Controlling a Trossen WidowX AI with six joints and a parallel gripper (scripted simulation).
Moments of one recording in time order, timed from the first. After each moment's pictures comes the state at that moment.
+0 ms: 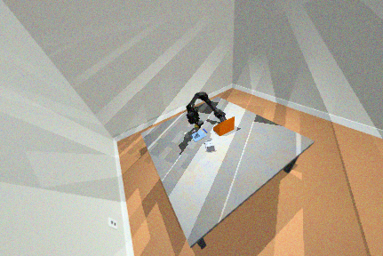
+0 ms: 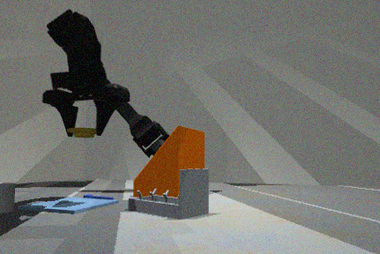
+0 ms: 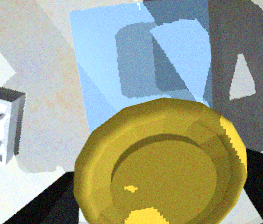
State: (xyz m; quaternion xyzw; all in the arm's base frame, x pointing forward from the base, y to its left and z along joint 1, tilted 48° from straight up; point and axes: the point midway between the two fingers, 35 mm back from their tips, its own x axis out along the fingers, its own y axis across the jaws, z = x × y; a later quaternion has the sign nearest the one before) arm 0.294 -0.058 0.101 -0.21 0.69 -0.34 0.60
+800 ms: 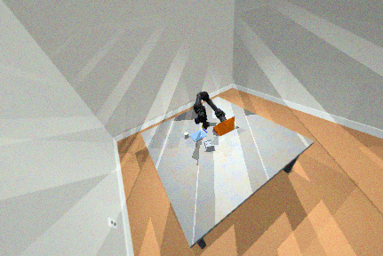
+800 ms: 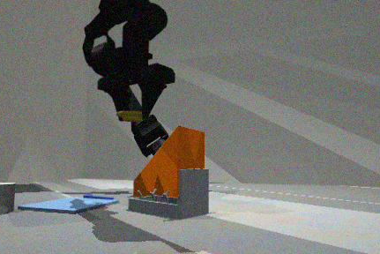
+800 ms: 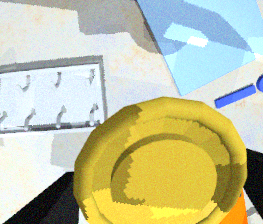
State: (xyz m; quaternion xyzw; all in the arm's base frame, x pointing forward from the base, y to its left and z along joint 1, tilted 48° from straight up) arm 0.284 0.040 0.054 -0.11 0.62 -0.46 0.63
